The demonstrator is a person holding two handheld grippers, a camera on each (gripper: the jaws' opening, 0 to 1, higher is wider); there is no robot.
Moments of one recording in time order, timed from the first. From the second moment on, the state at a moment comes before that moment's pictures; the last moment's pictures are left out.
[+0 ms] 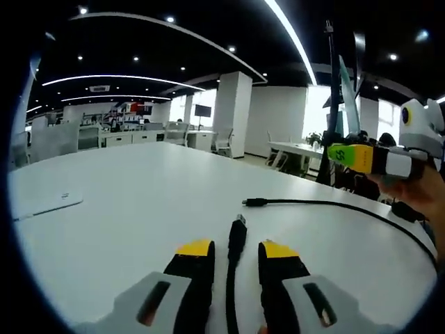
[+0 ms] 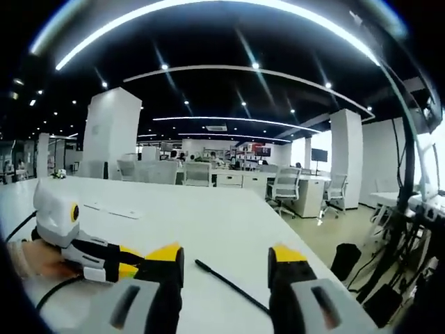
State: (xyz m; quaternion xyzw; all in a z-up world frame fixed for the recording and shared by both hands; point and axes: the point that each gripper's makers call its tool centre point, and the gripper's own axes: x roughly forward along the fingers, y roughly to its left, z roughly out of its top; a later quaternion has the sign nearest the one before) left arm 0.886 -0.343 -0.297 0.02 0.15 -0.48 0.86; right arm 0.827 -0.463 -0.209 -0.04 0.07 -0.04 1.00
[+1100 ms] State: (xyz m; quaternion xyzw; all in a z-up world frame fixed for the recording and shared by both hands) left arm 0.879 -0.347 -0.301 0.04 0.13 -0.51 0.85; right arm 0.831 -0.458 -0.230 -0.07 0.10 -0.04 0.99
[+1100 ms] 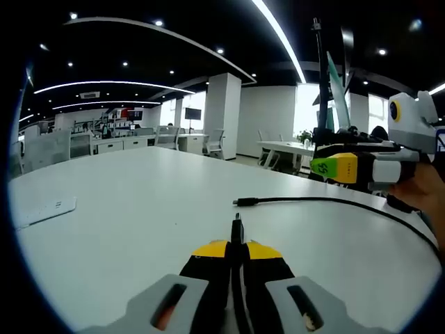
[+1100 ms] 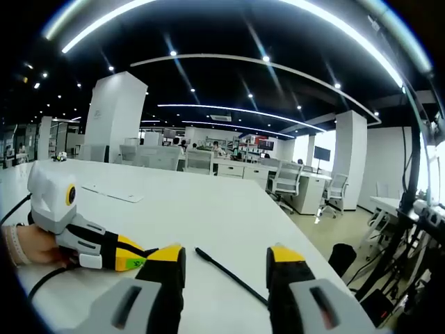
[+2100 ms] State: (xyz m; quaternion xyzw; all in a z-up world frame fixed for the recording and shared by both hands) left arm 0.872 -0.345 -0.303 0.04 0.13 -0.51 0.85; right arm 0.828 -0.459 -0.247 -0.08 0.12 -0.05 0.99
